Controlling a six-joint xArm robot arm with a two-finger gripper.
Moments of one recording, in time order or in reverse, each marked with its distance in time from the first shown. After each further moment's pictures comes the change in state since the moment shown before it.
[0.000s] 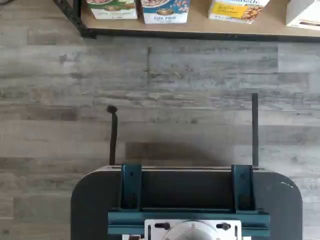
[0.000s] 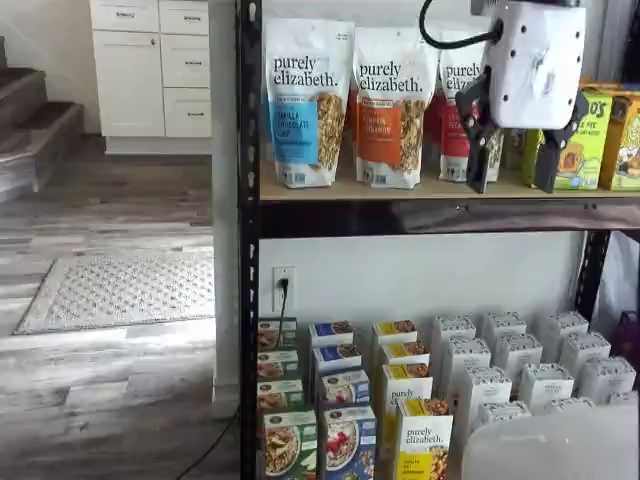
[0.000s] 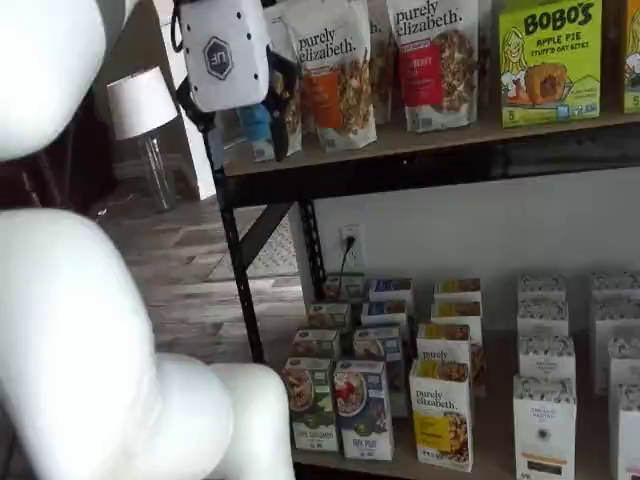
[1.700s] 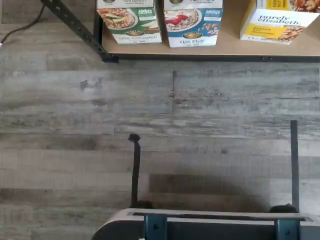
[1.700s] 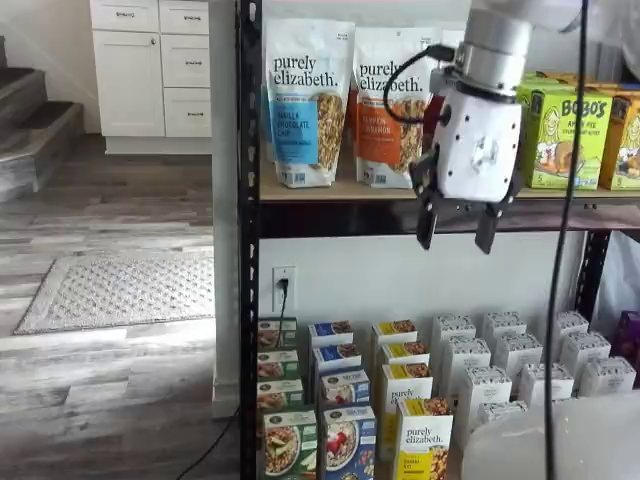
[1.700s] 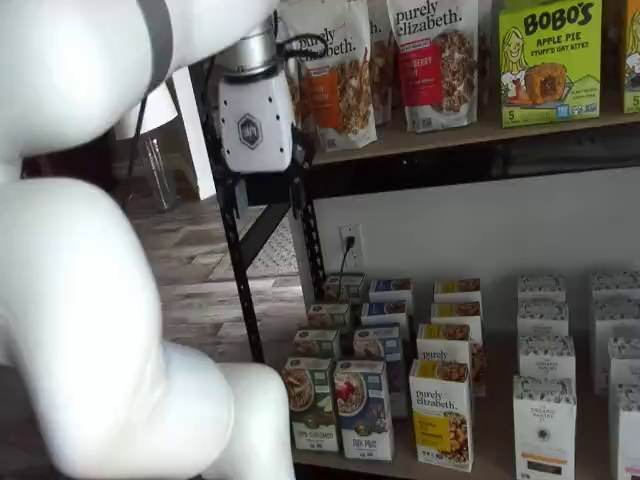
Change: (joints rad) arm 0.013 0.054 0.271 0.067 -0.354 0.009
